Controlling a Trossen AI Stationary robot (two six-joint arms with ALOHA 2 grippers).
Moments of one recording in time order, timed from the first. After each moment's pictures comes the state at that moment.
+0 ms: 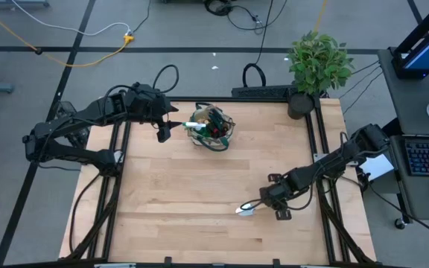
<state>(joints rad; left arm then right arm) 0.39 1.10 1.16 -0.69 0.03 0.15 0.44 1.50 0.73 -0.55 -0.13 0.40</state>
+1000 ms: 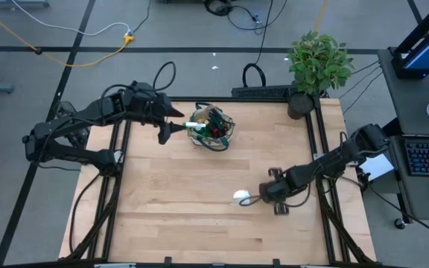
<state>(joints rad) 0.39 1.10 1.16 -0.61 0.22 -0.01 0.40 1.50 0.73 -0.63 0.01 0.36</state>
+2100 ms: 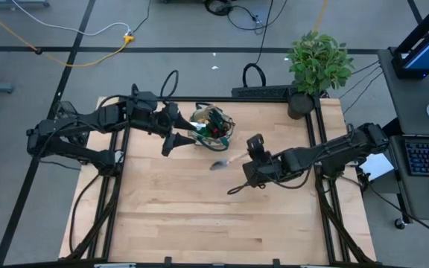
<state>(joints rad) 0.22 1.14 1.16 -0.40 0.30 -0.14 0.28 1.50 1.21 -0.89 0.75 -0.41</state>
